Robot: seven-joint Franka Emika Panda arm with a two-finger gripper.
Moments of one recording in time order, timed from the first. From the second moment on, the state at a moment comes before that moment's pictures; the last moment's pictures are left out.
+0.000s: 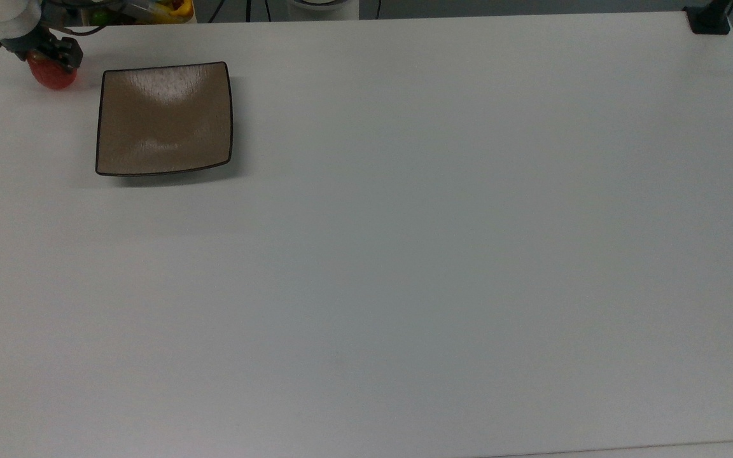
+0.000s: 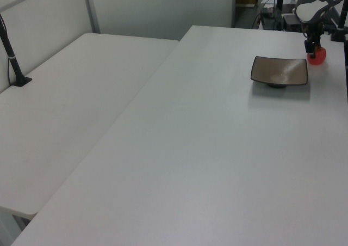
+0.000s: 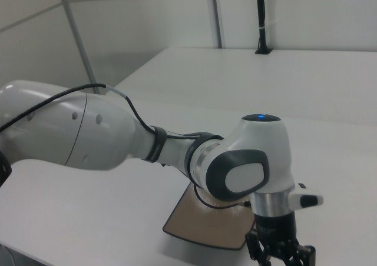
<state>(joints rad) -0.34 0.31 -0.32 -1.91 -0.28 2.12 -0.41</state>
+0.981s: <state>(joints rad) -0.34 0.27 -0.32 -1.82 -0.11 2.16 -0.42</state>
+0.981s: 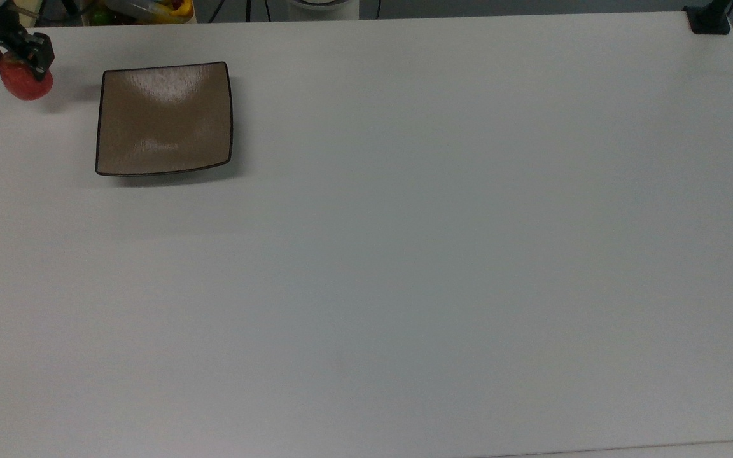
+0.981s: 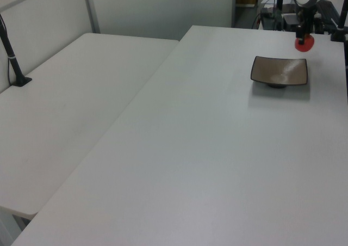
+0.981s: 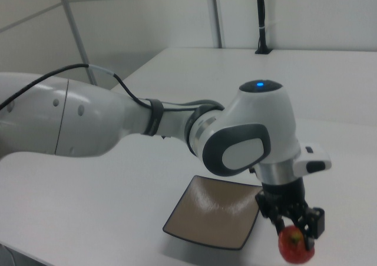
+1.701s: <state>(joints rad) -0.28 0.24 -0.12 -1.80 -0.04 2.18 -0.26</state>
